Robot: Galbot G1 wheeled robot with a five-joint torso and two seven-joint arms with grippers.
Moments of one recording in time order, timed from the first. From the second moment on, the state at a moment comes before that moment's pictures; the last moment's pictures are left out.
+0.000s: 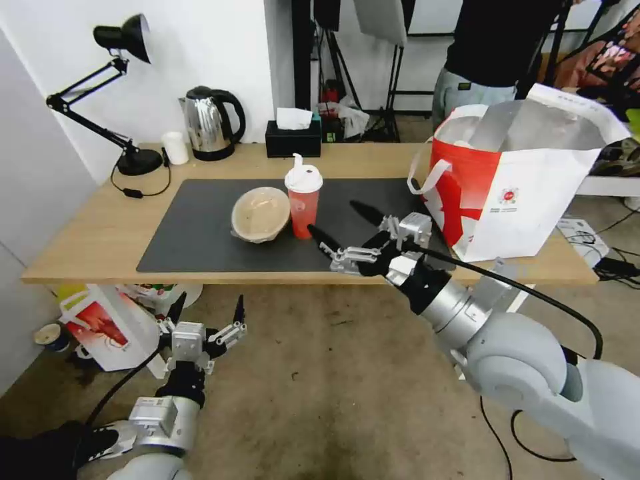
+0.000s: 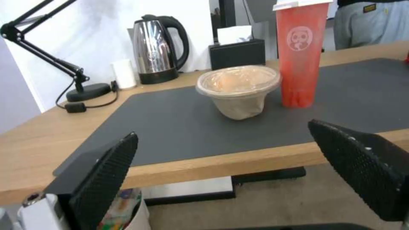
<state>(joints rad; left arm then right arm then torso) 1.80 -1.50 -0.55 -2.30 0.00 0.00 0.00 -0.84 0.61 -0.14 2.33 1.03 0.01 0.17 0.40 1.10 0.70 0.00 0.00</state>
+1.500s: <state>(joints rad) 1.80 -1.50 -0.55 -2.30 0.00 0.00 0.00 -0.64 0.69 -0.23 2.18 1.11 -0.10 0.34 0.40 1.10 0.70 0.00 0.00</state>
